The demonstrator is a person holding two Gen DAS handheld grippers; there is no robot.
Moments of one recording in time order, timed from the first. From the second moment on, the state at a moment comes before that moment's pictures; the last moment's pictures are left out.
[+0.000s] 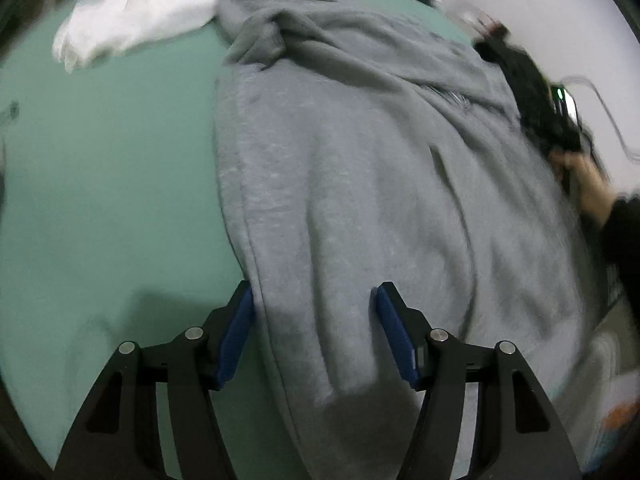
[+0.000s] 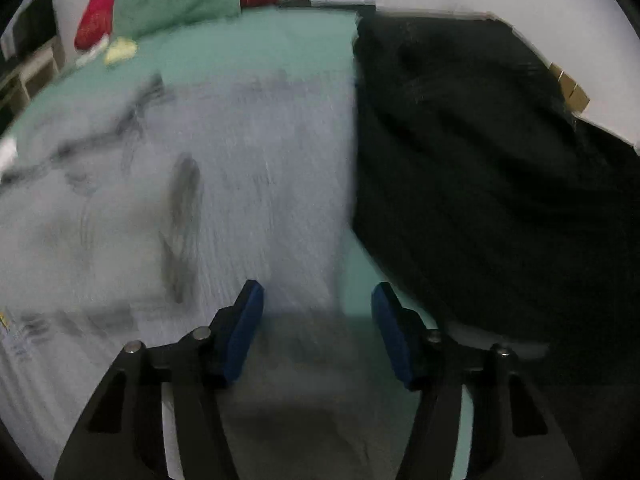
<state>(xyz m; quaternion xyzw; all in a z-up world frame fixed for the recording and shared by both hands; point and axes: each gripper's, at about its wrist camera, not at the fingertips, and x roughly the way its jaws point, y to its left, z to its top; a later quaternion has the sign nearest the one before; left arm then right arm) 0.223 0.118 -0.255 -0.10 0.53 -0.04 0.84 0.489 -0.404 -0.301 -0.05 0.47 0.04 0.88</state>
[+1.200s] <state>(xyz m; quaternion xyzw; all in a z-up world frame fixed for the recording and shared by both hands) 0.271 0.226 -0.226 -0.18 0.45 0.11 0.87 0.639 -0.153 -0.228 -0.08 0.40 0.08 0.91</state>
